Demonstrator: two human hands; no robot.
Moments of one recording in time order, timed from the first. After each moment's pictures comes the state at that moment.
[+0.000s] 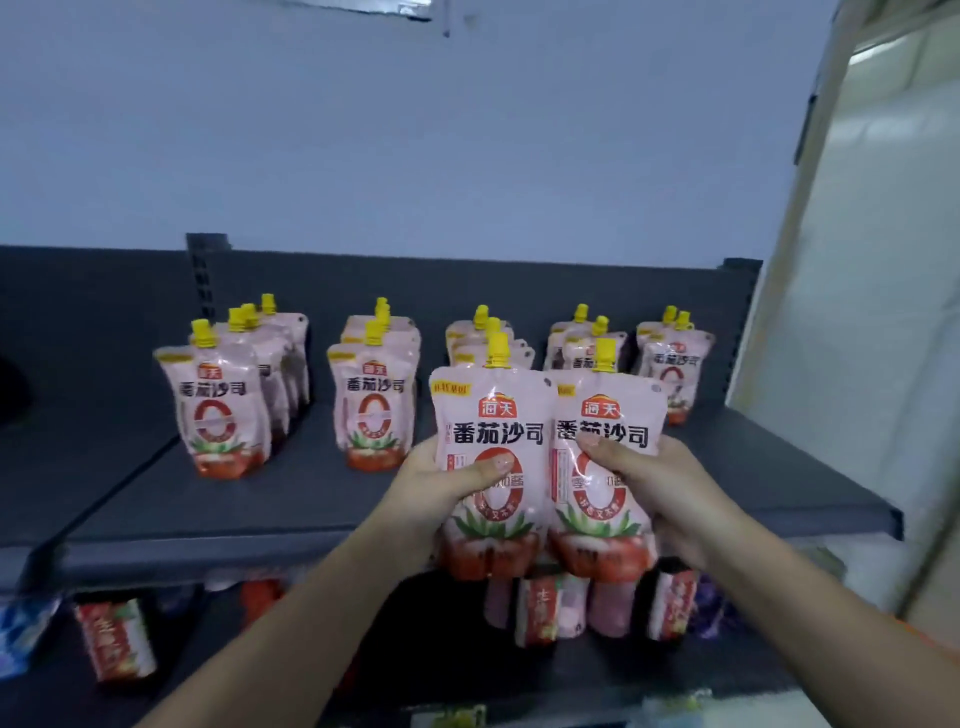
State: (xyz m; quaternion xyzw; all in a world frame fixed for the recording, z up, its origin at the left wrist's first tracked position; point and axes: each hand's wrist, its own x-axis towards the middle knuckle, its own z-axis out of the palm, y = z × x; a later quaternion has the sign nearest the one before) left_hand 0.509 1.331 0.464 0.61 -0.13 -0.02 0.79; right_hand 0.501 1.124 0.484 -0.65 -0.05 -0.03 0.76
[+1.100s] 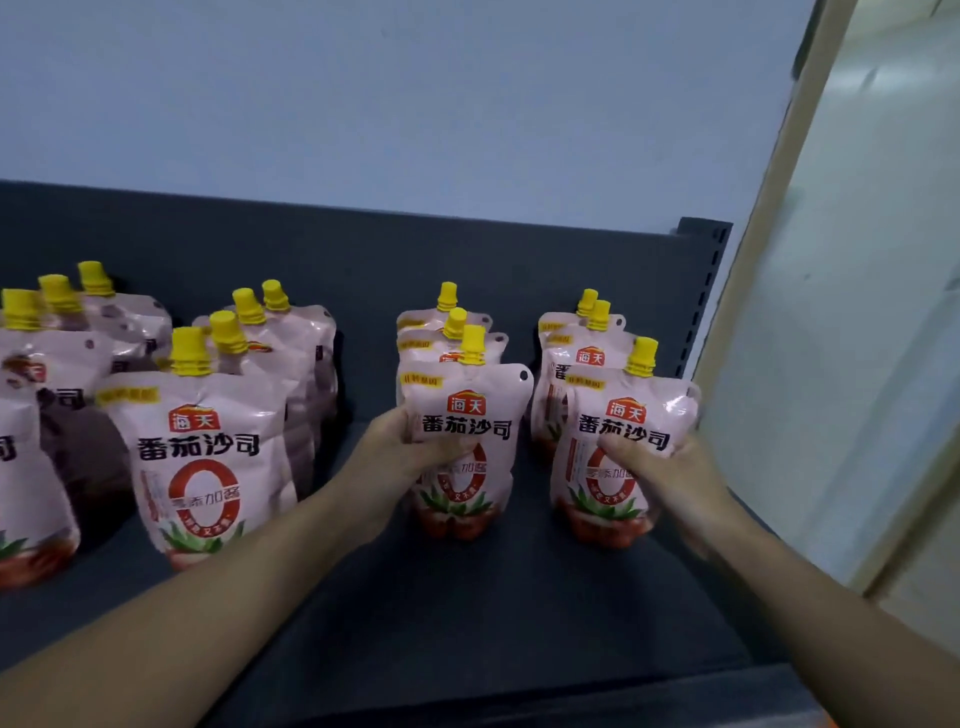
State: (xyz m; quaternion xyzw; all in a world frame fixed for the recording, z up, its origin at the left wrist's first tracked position) left_hand 0.728 1.156 0.448 0.65 -0.14 -0.04 0.75; right_hand 0.707 0.900 0.451 -0.69 -0.06 -0.10 0.71
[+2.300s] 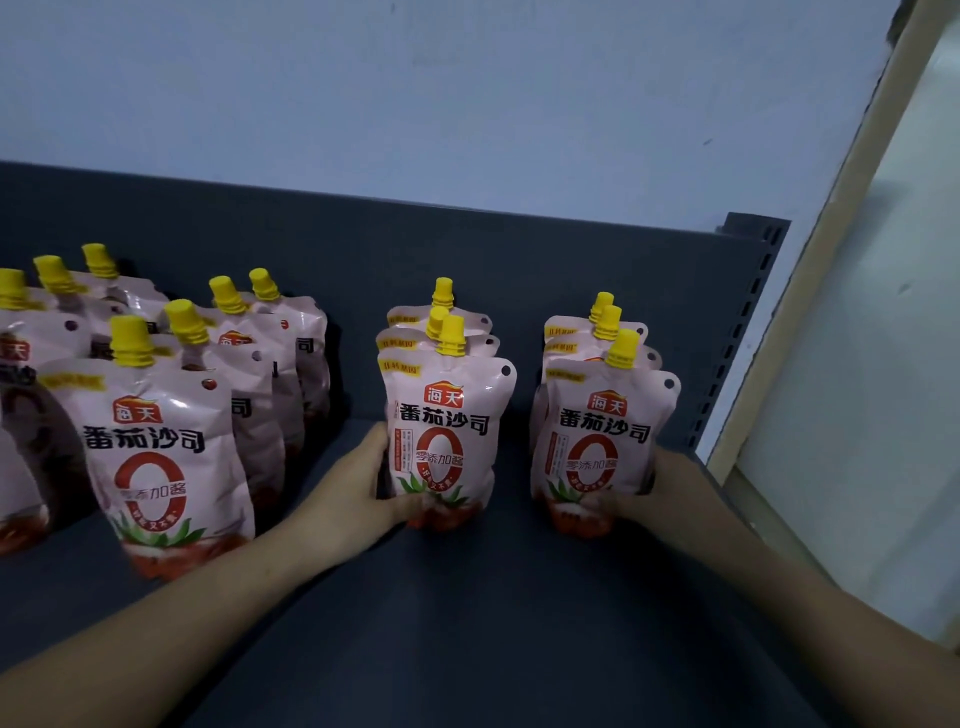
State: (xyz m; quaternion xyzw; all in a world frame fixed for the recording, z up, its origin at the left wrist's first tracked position) left_hand 0.731 1.157 0.422 0.86 -0.10 0.09 0.50; right_hand 0.767 0.857 0.435 -0.89 -0.14 -0.03 0.44
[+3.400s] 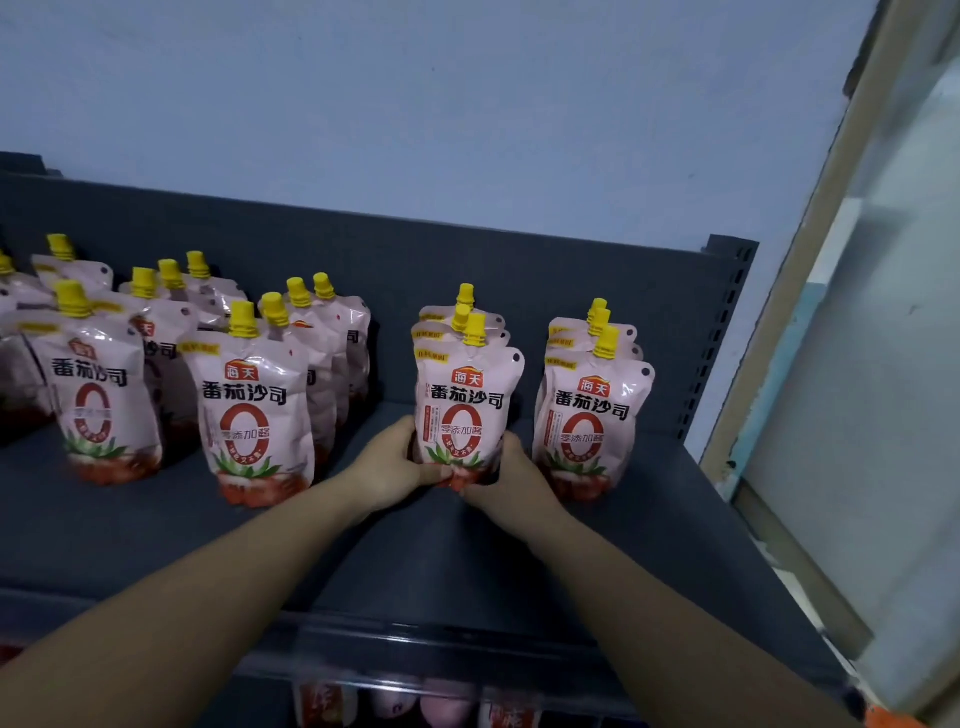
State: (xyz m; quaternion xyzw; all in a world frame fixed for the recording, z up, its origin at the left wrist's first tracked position) left_hand 0.699 1.138 0.438 0.84 -0.01 0.04 0.55; right_hand 0.705 0.982 0.433 -0.86 -0.14 0.05 0.49
